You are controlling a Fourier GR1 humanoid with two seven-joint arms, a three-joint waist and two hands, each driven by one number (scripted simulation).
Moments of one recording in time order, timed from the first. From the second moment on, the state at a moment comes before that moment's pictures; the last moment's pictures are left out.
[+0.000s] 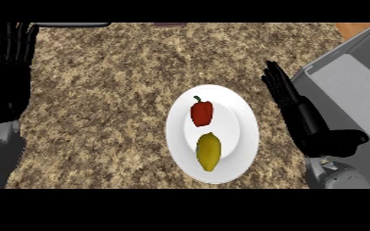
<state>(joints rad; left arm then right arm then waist) -0.30 0.54 -0.05 -1.61 0.35 0.27 -0.16 -0.16 -0.36 0.30 -1.69 -0.27 -0.14 0.01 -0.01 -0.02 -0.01</state>
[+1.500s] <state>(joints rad) -0.24 0.53 -0.28 -1.52 0.16 0.06 -0.11 0.28 -0.74 0.38 -2.34 0.49 -0.15 0.48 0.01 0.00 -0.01</state>
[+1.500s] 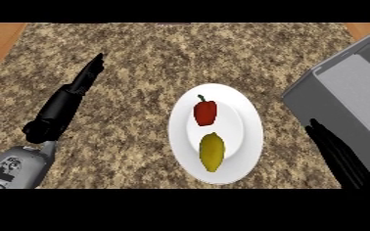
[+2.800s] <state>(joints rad) -0.24 0.47 -0.24 -1.48 0.10 0.02 -0.13 -0.32 -0.26 0.79 -2.06 0.69 0.24 1.14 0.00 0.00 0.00</state>
